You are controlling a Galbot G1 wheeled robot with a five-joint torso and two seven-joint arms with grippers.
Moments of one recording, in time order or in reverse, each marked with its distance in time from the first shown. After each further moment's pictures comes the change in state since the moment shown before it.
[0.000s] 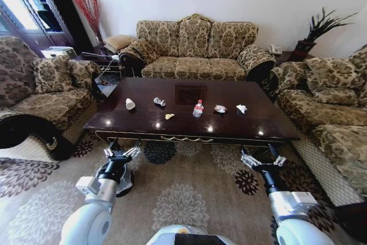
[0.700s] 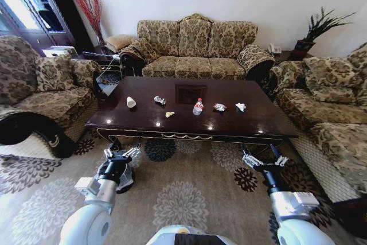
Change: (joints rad) left arm -0.002 -0.003 -0.002 -0.003 0.000 -0.003 0.003; right arm -0.004 0.004 0.010 -0.003 0.004 0.011 -0.001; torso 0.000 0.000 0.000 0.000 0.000
